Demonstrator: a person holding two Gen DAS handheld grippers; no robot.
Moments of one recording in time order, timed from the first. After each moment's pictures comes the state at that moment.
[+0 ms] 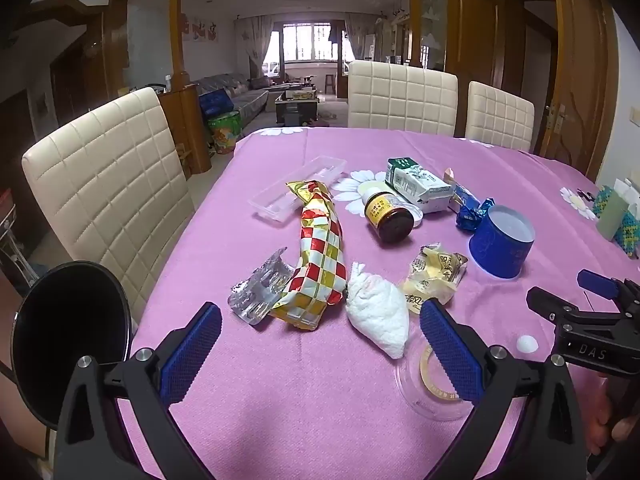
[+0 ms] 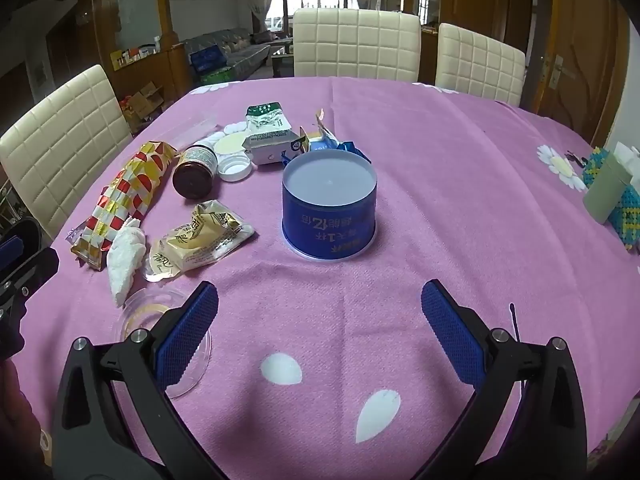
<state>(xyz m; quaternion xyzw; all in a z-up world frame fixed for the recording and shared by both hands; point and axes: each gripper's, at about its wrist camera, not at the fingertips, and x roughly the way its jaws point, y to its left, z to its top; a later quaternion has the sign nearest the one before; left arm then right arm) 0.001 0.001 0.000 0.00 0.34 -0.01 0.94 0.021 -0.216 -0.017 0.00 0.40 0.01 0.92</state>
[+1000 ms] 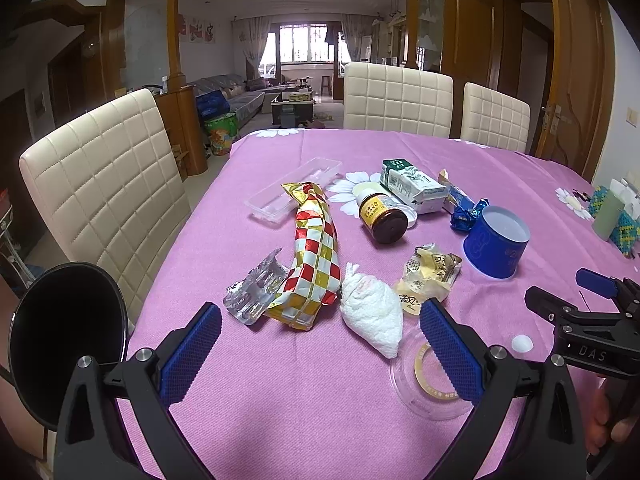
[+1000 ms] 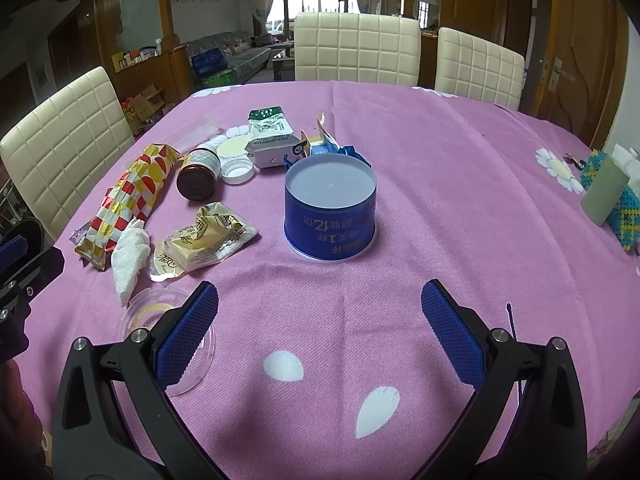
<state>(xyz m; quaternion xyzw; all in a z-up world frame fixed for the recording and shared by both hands) -0.001 -0.004 0.003 0.01 0.33 -0.01 0.94 0.015 -0.214 -0.011 0.00 0.39 0.02 0.92</state>
